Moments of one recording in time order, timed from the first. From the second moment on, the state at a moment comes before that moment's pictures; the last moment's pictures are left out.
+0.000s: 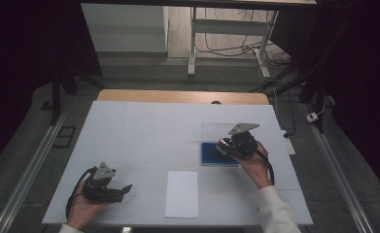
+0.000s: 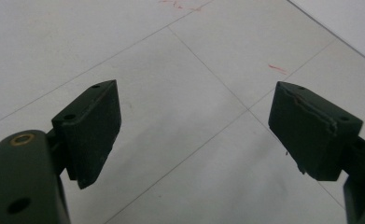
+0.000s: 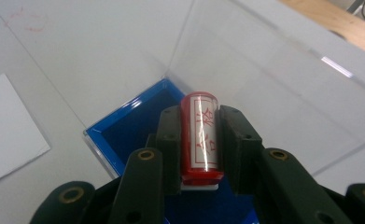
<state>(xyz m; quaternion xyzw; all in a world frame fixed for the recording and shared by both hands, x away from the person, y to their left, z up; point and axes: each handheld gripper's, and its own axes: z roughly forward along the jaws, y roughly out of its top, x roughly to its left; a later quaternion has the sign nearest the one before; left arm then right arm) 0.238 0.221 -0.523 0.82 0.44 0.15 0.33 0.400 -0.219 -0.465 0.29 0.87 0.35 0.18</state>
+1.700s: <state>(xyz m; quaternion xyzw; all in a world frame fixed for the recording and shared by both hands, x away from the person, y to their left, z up) 0.239 0.222 -0.525 0.82 0.44 0.15 0.33 0.406 -0.212 -0.467 0.30 0.88 0.33 0.16</state>
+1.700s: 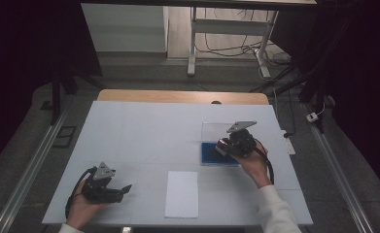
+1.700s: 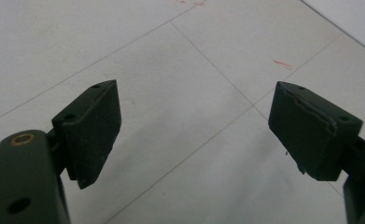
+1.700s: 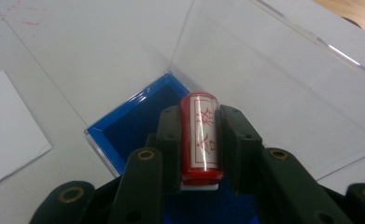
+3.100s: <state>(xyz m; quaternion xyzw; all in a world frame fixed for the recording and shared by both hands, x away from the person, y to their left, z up) 0.238 0.220 -0.526 0.82 0.44 0.15 0.33 0.407 -0.203 -0.479 0.30 0.89 0.29 0.17</state>
